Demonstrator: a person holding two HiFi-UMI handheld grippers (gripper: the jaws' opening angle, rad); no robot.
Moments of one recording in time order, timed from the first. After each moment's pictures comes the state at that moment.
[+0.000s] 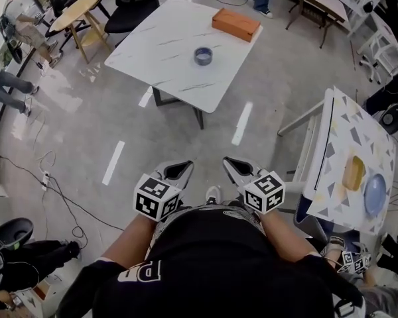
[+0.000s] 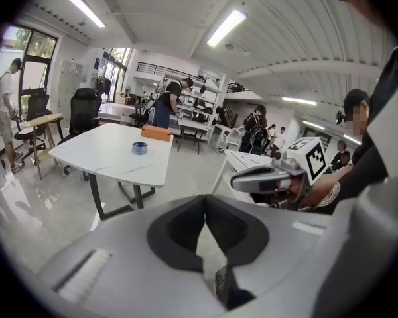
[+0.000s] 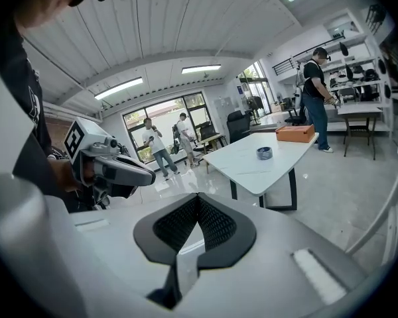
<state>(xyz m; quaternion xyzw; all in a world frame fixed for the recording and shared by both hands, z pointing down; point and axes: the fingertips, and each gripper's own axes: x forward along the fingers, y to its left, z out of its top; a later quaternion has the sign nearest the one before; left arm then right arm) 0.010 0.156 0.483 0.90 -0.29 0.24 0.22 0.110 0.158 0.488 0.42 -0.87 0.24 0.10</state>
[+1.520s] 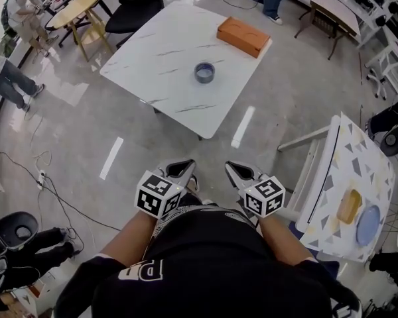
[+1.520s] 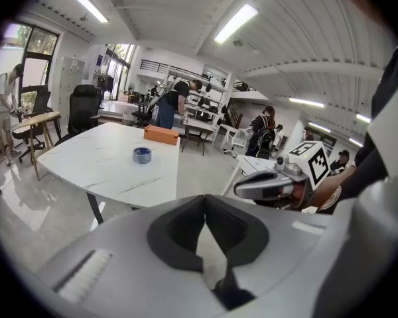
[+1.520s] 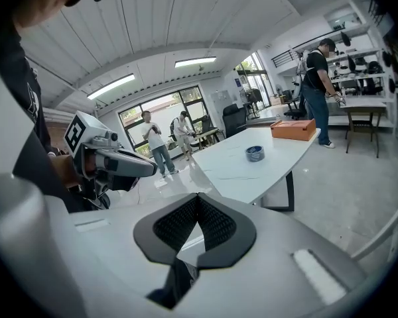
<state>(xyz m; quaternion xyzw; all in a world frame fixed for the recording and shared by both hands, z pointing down) 0.049 0.037 0.495 0.89 -0.30 0.24 0.24 0.150 0.049 0.511 0.41 -0.87 0.26 0.12</state>
